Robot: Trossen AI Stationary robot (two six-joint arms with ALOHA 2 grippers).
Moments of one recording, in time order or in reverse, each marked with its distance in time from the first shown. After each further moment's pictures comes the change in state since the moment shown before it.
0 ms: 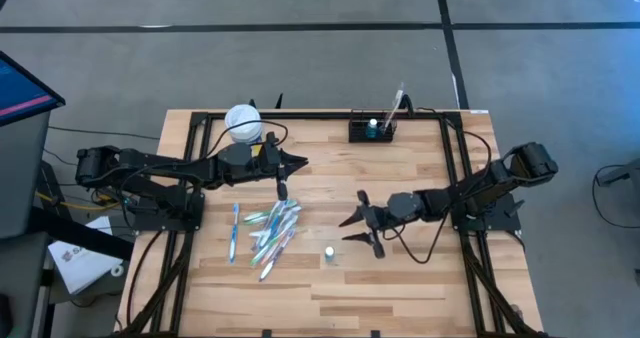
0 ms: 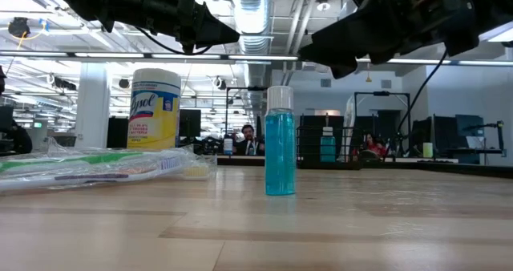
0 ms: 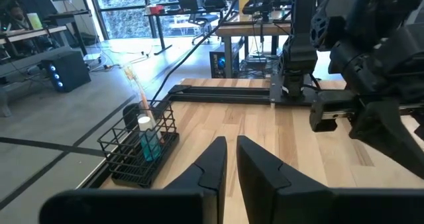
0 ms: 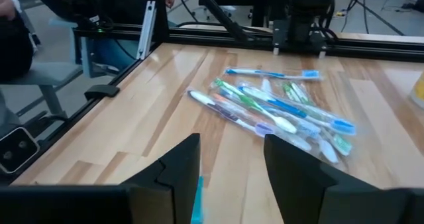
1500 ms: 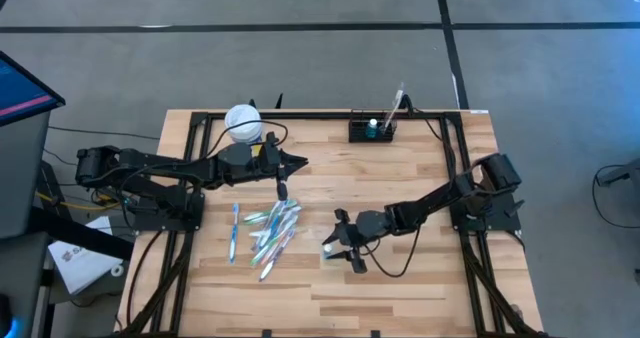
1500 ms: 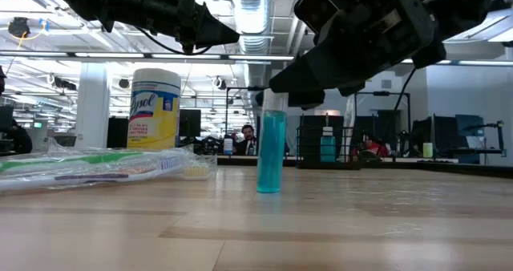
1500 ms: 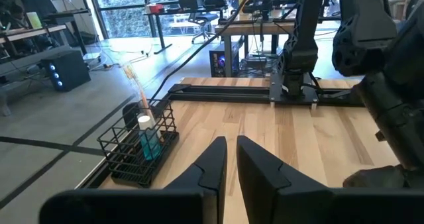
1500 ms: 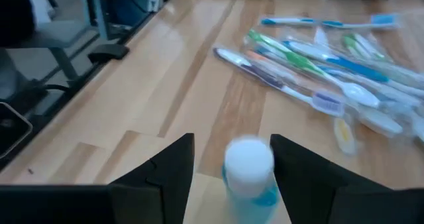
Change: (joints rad) left arm 0.000 0.000 0.000 -0.005 0.000 0.000; right arm 0.027 0.312 0.243 -0.105 -0.068 0.053
